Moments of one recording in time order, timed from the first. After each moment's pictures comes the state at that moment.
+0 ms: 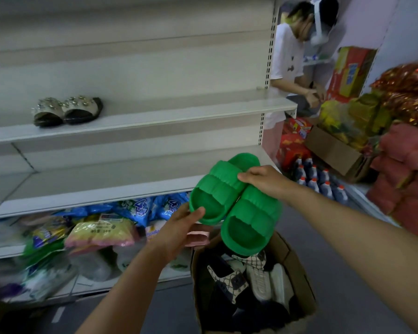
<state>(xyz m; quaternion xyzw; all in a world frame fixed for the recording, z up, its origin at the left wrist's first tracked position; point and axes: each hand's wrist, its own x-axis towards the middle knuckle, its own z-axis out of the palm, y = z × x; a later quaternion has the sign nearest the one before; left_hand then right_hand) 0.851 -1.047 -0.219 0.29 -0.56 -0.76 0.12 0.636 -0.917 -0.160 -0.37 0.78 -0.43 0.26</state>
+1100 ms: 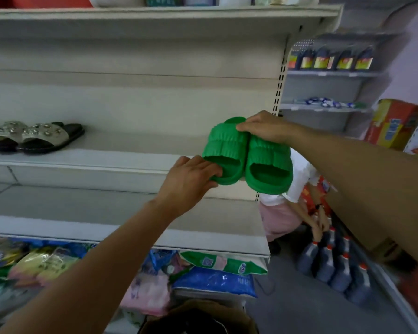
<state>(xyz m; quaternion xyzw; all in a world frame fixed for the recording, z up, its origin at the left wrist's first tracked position) 0.575 -1.120 -0.090 0.11 -0.93 0.12 0.34 0.352 -1.046 0.022 -0.54 0.78 -0.29 0.12</state>
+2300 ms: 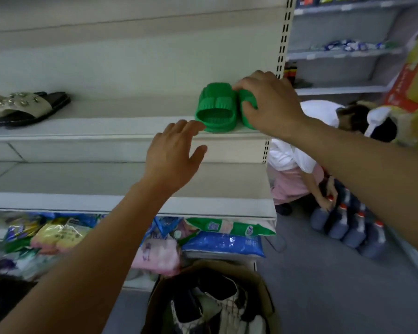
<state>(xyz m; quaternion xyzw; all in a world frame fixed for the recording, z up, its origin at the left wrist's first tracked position) 0.569 -1.097 -0.110 0.27 -0.90 0.01 0.34 0.357 -1.025 -0.058 -0.61 0.72 -0.26 -0.20</state>
